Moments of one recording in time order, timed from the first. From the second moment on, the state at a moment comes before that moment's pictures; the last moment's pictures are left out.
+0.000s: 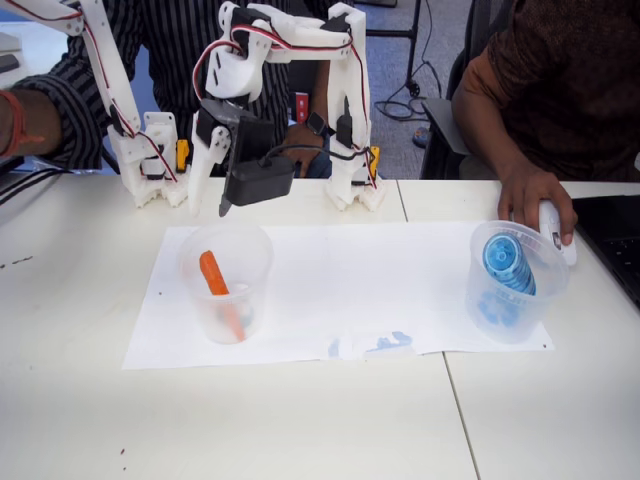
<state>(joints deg) 46.3 80.5 62.8 80.4 9.1</state>
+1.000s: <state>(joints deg) 31.3 94.2 62.7 96.2 11.0</state>
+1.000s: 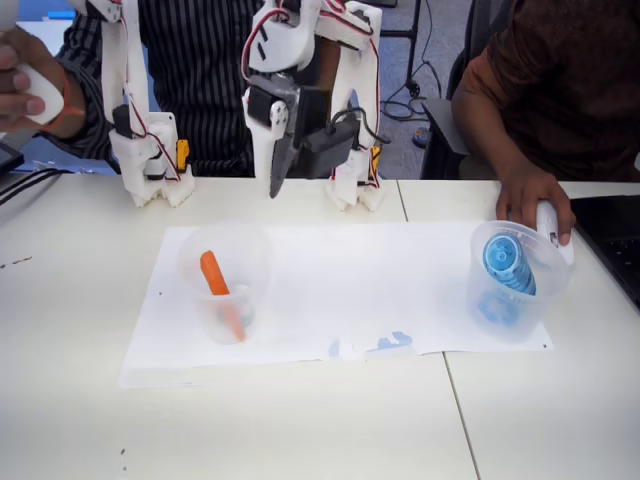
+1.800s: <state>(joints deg) 8.6 125.2 89.7 89.5 14.4</state>
